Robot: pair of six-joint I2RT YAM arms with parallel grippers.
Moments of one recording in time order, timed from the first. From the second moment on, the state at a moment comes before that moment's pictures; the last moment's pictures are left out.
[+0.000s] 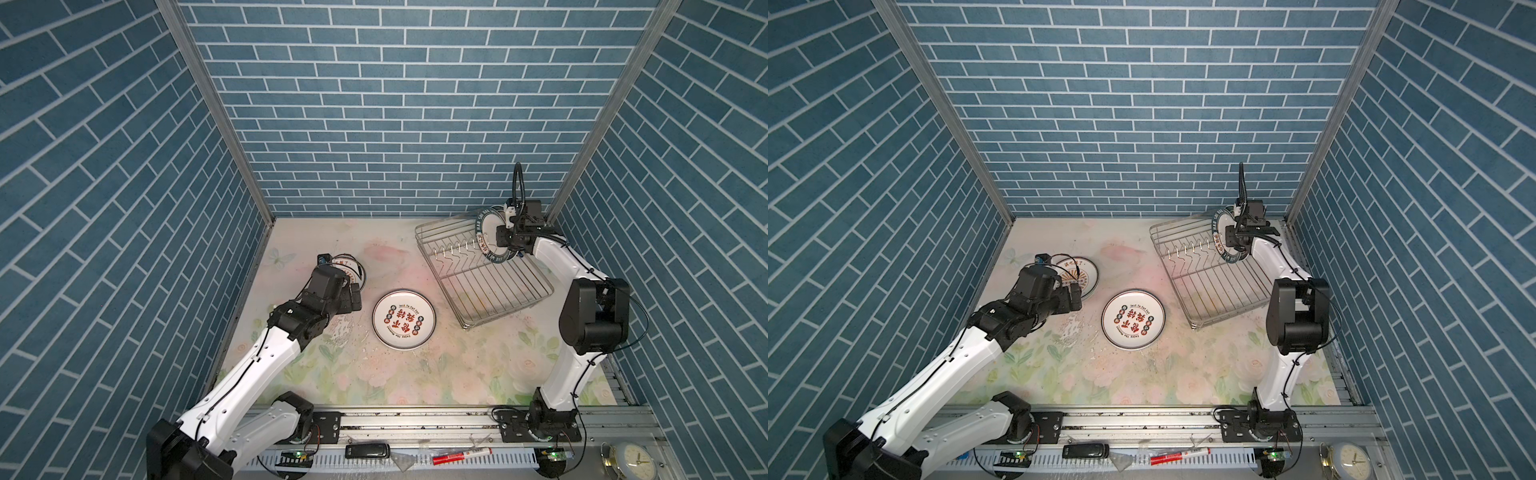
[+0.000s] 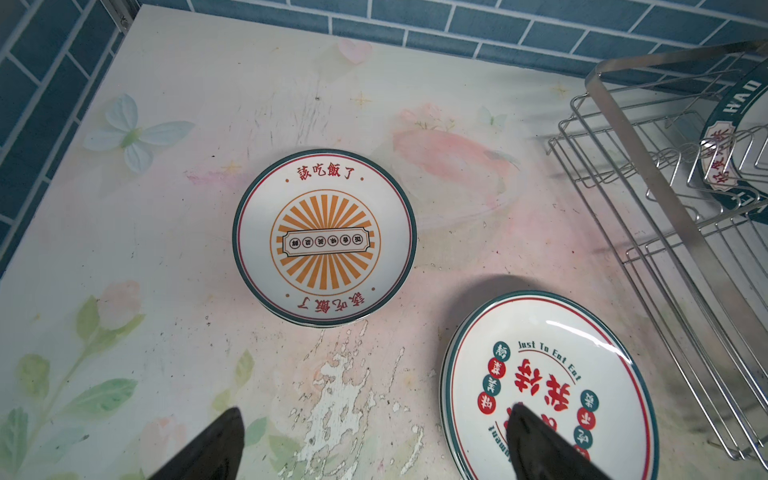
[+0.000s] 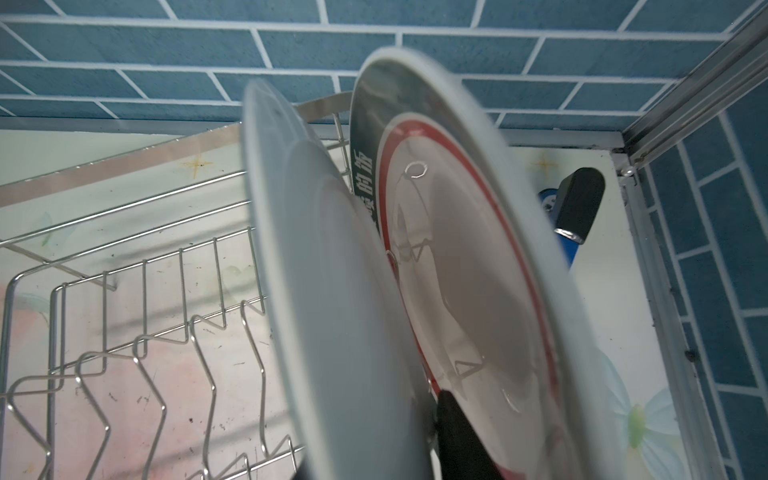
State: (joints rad) left arm -0.48 1.02 0.89 -0.66 -0.27 -0.46; right arm 0.11 1.89 1.54 -0.43 0.00 -0.02
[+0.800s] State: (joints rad) left arm -0.48 1.00 0.89 -0.66 -0.27 -0.46; right arm 0.09 1.89 1.48 -0.34 0.02 -0.06
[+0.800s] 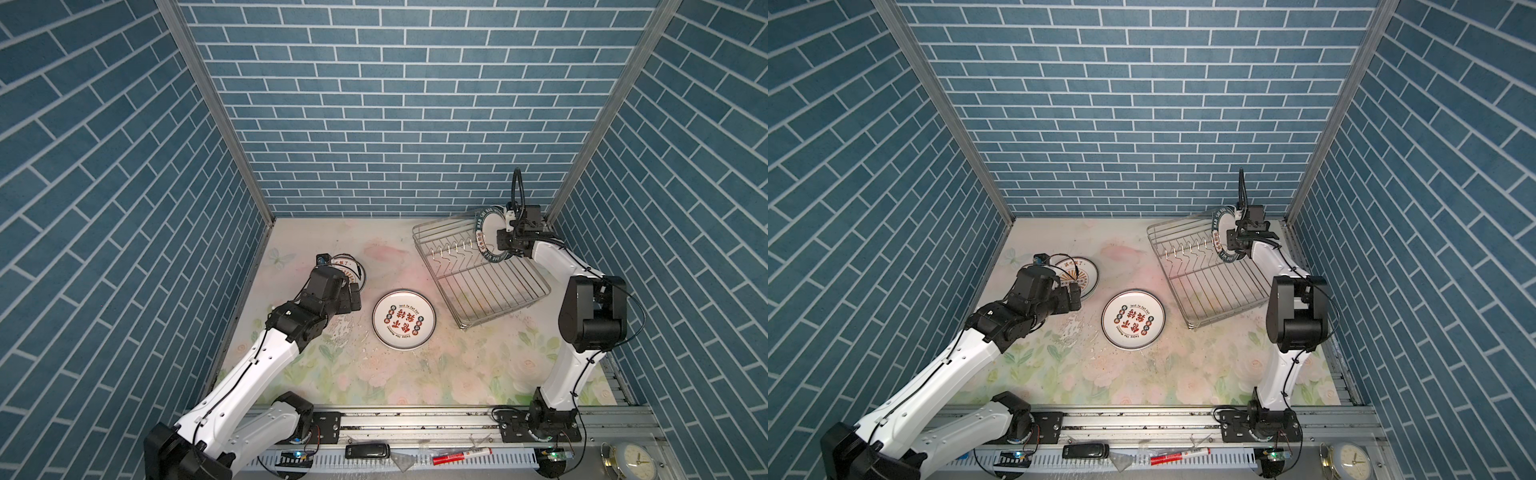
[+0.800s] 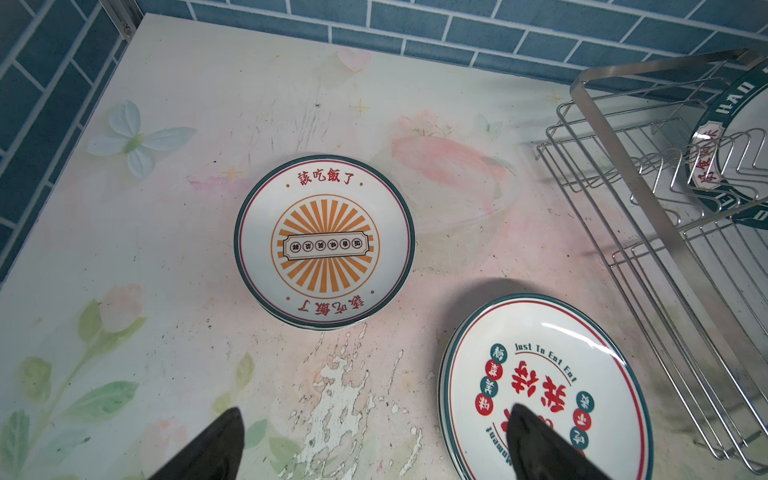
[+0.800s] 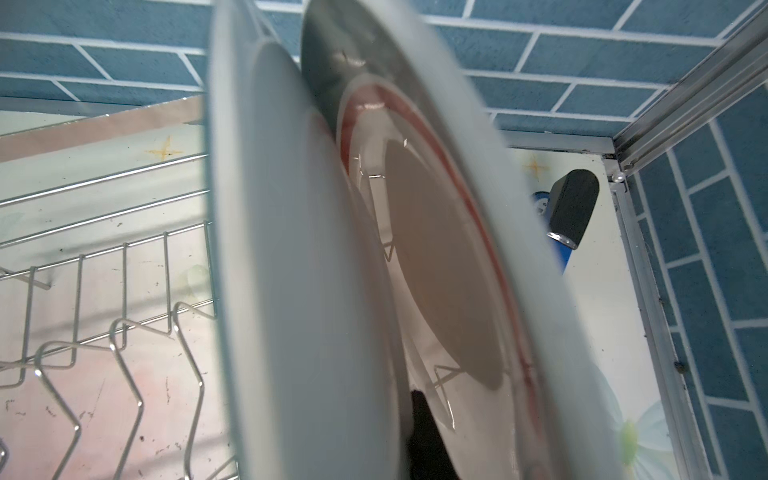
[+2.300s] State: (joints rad) left arm -0.48 0.96 0.72 -0.38 -0.19 -0.40; right arm 0.13 0.92 0.59 0.39 -0.05 0.17
